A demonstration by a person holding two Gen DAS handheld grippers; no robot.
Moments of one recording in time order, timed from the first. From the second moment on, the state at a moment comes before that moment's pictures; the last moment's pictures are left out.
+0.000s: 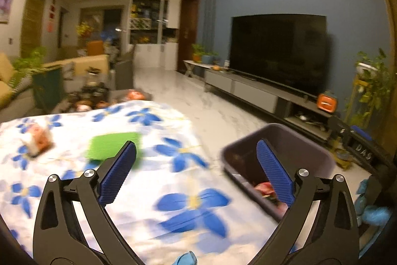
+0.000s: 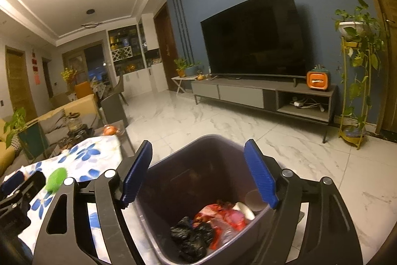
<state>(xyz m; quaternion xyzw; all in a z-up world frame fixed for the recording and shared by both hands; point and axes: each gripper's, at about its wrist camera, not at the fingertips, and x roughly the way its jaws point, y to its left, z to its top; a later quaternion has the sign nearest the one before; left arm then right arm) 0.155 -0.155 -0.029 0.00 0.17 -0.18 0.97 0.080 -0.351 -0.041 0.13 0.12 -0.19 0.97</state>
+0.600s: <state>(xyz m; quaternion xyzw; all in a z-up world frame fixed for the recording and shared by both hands) 0.161 0.014 -0.044 -0.04 0.18 -0.01 0.98 0.125 -0.230 -0.044 0.07 0.16 -0.07 0.98</state>
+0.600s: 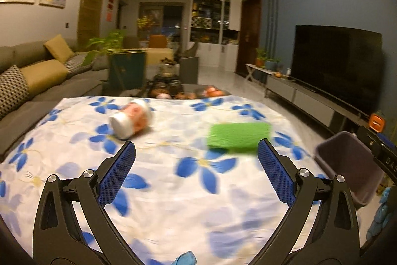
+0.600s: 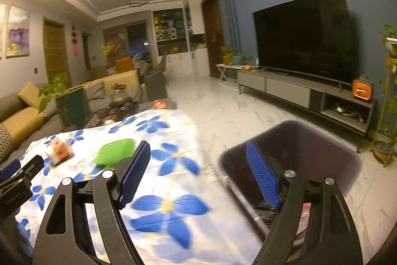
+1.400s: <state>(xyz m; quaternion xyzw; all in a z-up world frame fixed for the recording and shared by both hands) 0.195 0.130 -0.042 -0.07 0.17 0.07 0.98 0.256 -0.145 -0.084 0.08 0.27 0.02 0.96</state>
